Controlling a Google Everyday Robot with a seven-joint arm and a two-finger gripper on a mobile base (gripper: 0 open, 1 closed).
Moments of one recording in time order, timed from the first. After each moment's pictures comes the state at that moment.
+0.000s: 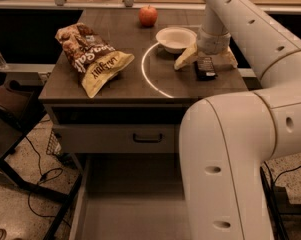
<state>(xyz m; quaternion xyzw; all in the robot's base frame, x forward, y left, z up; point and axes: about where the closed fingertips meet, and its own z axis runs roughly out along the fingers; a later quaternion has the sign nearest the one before) 0.734 -0.207 0.804 -0.01 1.00 0.00 0.06</state>
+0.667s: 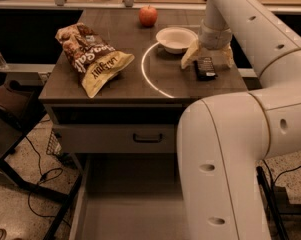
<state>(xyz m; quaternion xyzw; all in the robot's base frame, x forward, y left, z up) 0.734 -0.207 0.816 -0.01 1.00 0.00 0.06</state>
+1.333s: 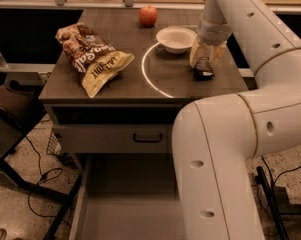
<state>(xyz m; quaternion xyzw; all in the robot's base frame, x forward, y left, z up) 0.733 -0.206 0.837 -0.01 1.00 0.00 0.06</state>
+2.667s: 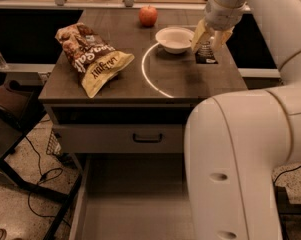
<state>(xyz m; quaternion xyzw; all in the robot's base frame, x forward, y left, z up) 0.724 -0.204 0.893 -0.04 0.99 0.03 0.12</state>
